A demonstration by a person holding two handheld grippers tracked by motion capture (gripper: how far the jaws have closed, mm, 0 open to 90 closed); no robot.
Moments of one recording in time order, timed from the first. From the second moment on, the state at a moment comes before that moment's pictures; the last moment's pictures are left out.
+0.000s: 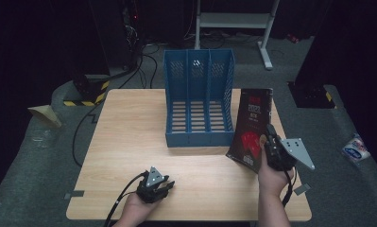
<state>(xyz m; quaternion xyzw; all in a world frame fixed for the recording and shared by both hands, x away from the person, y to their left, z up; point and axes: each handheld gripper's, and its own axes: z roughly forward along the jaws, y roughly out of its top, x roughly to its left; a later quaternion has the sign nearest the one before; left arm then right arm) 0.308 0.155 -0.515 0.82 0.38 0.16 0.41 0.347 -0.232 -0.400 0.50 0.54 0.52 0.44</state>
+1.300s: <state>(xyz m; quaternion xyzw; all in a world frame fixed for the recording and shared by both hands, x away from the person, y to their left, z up) 0.318 0.044 -0.309 0.73 0.27 0.16 0.60 0.250 -0.171 -0.375 0.42 0.52 0.57 0.49</state>
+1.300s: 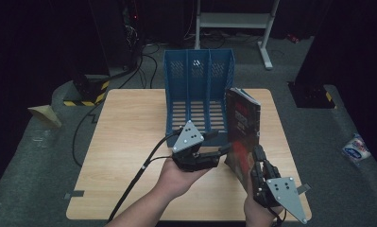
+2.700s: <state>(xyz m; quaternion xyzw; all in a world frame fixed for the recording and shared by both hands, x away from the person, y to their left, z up) 0.346 0.075 -0.302 0.70 0.37 0.19 0.58 0.255 -0.078 -0.397 0.32 0.59 0.57 0.46</state>
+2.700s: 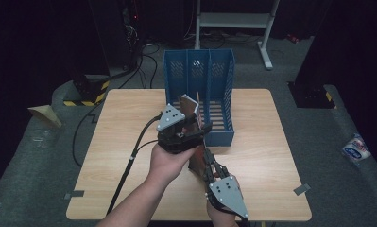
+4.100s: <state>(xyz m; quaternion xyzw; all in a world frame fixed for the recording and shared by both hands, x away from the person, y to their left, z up) 0.326 0.055 -0.306 0.69 0.34 0.21 0.60 0.252 -0.077 -0.412 0.31 0.60 0.57 0.46</state>
